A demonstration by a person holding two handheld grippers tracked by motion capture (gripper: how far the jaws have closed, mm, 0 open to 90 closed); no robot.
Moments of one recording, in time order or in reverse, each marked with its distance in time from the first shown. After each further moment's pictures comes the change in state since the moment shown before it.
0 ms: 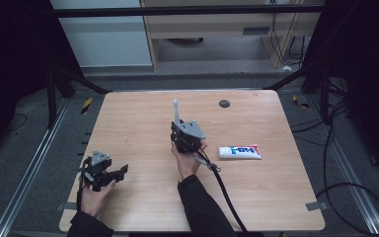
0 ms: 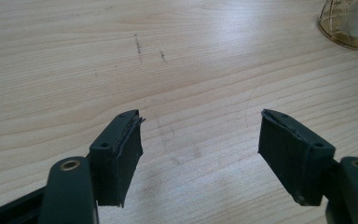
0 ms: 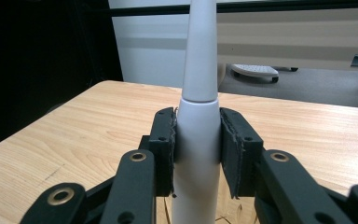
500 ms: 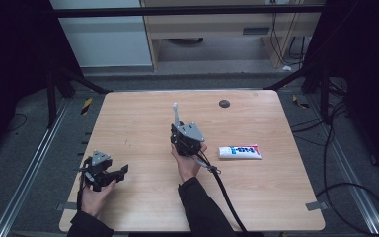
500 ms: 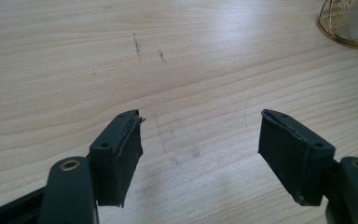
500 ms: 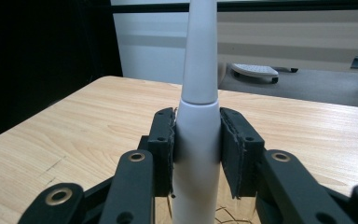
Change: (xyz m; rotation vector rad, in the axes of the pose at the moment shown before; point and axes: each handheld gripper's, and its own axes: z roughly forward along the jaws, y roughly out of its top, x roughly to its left) left arm -0.001 0.000 0.000 0.004 0.000 0.007; right arm 0.002 -0.004 -0.005 0.002 0.006 -0.024
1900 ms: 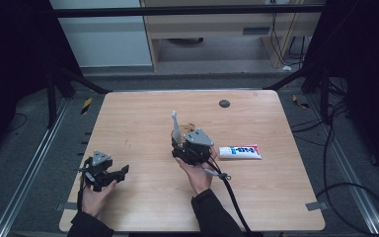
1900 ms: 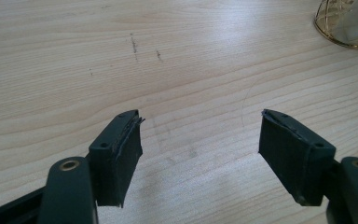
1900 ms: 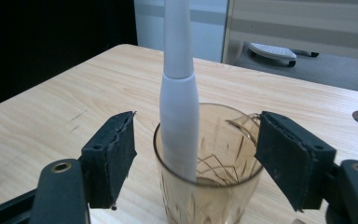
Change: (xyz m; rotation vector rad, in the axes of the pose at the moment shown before) left arm -0.001 0.000 0.000 -0.001 -0.004 -0.003; right arm -0.013 0.004 -0.045 0.113 0.081 -0.069
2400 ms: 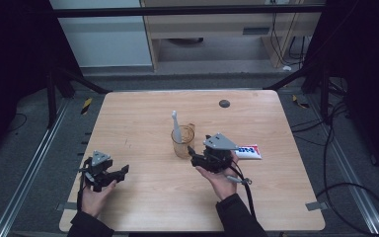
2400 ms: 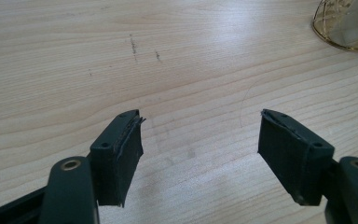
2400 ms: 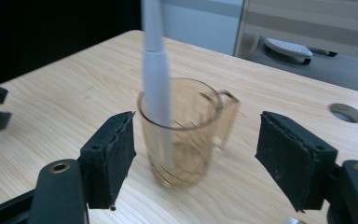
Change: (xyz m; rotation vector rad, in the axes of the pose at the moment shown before) left arm 0.000 0.000 0.000 -0.006 -0.006 -0.011; right arm -0.043 0.001 -0.055 0.048 0.074 -0.057
